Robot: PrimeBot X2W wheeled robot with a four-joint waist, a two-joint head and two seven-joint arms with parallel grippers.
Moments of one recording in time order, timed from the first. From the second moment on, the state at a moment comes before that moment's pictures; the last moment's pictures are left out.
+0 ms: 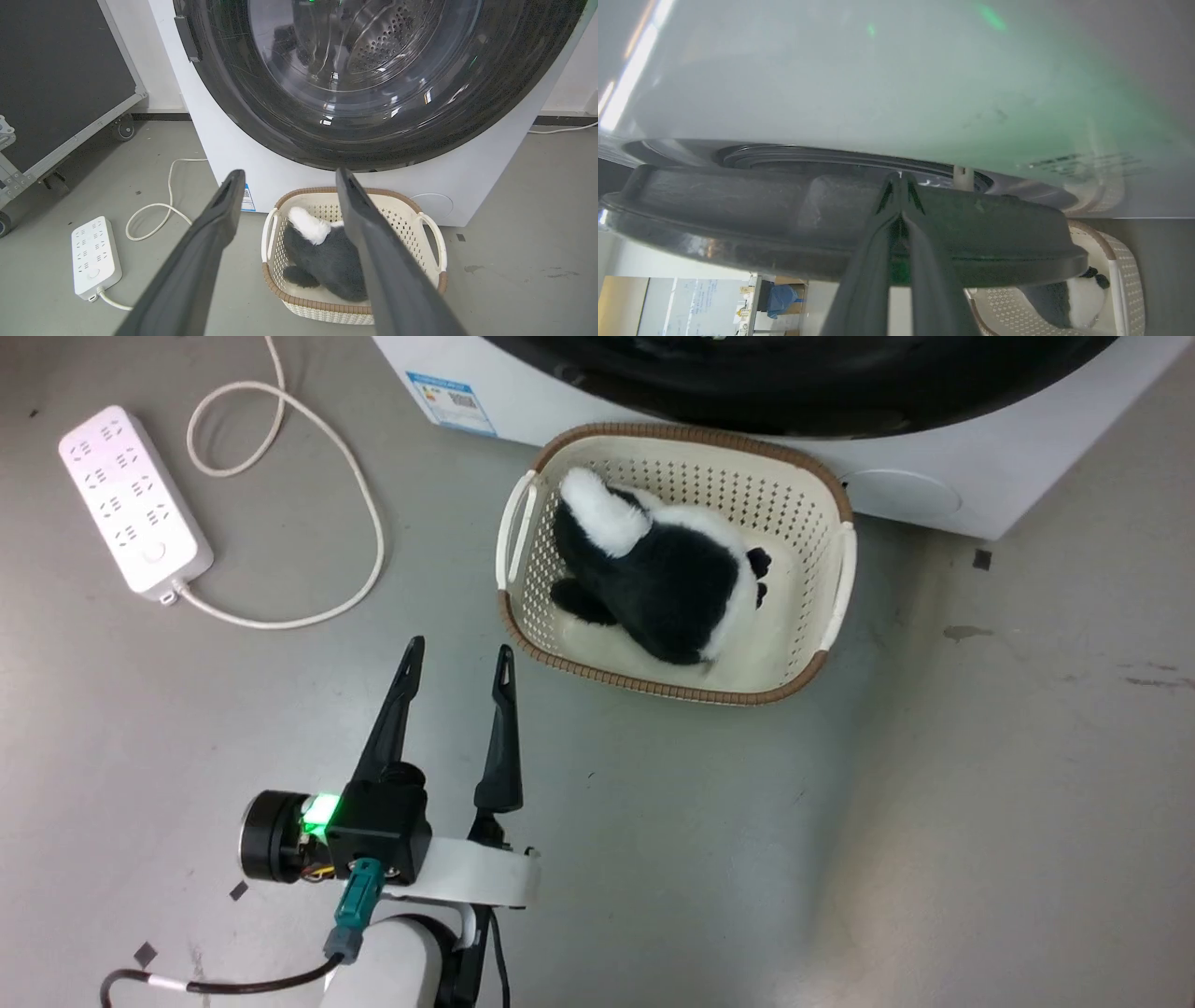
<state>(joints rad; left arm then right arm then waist) -0.22 0.05 -0.25 -0.02 -0.06 0.16 -0.23 -1.38 -0.20 -0.55 0.86 0.71 0.13 0.77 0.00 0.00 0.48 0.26</state>
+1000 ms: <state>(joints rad) -0.16 0.05 -0.24 0.04 -0.06 0.13 -0.26 -0.99 -0.06 -0.55 0.80 0.91 0.13 1.11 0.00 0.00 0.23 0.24</state>
